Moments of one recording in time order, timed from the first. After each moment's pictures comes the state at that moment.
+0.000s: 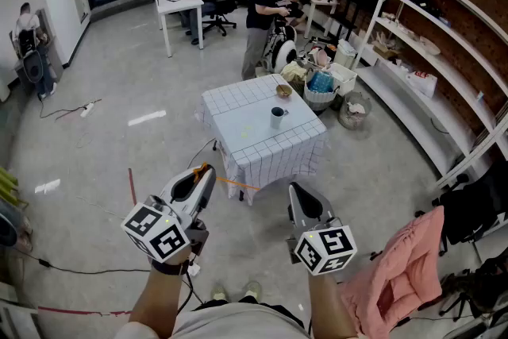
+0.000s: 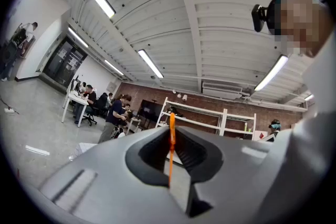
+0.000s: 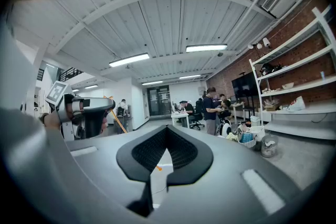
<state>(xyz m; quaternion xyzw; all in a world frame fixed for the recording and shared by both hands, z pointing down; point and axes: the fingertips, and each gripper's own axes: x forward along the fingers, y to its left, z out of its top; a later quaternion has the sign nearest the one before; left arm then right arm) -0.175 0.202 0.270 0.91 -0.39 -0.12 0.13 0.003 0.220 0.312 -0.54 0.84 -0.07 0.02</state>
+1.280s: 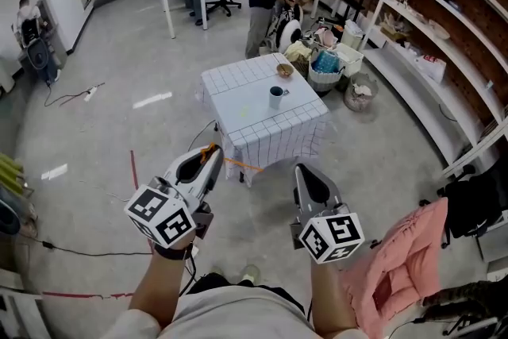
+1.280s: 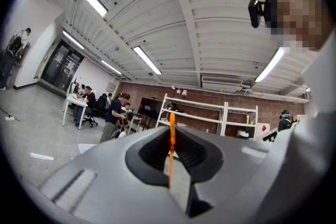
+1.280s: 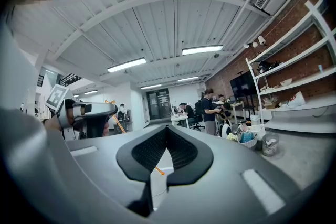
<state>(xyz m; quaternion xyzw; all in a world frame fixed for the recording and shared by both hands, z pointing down) -0.111 0.195 0.277 0.91 -0.40 -0.09 0.11 0.058 0.215 0.317 -0.54 0.84 -0.08 0.05</state>
